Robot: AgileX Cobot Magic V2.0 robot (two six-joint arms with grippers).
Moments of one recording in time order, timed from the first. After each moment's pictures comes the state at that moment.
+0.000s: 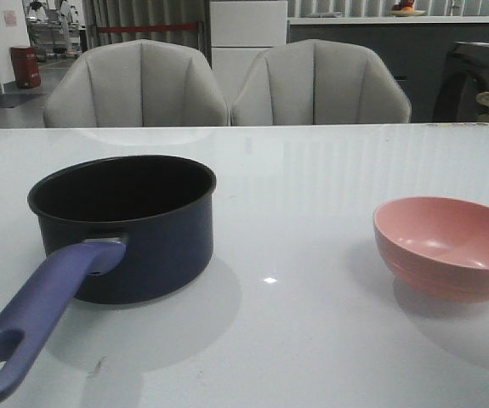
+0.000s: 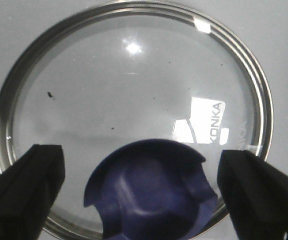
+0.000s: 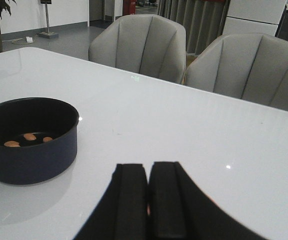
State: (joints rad) left arm 0.15 1.85 -1.26 -0.19 1.02 0.13; right arm 0.39 0.37 -0.24 0.24 0.02 -0.29
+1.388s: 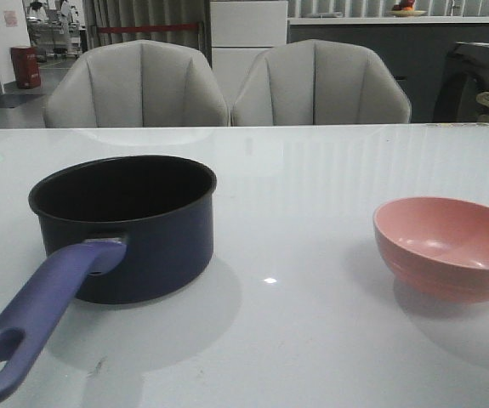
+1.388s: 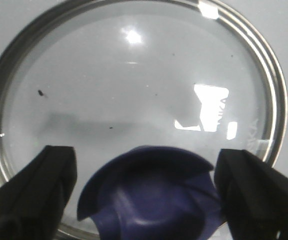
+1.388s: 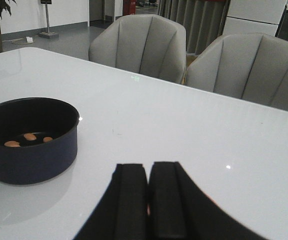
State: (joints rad) left arm 0.15 1.90 -1.27 -0.19 1.04 0.14; right arm 0.39 0.37 -0.24 0.24 0.02 -0.29
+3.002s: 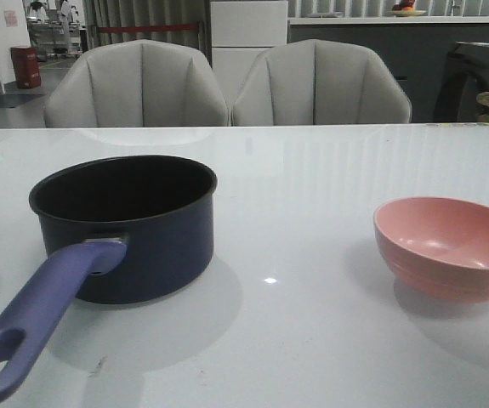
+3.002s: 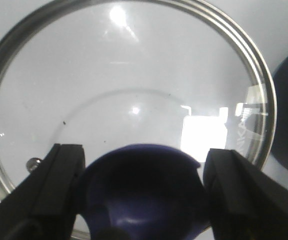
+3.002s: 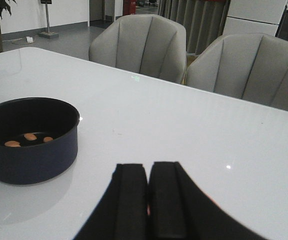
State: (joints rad) left arm 0.11 1.80 -1.54 -0.18 1.22 0.14; right arm 0.39 0.37 -0.24 0.24 0.02 -0.29
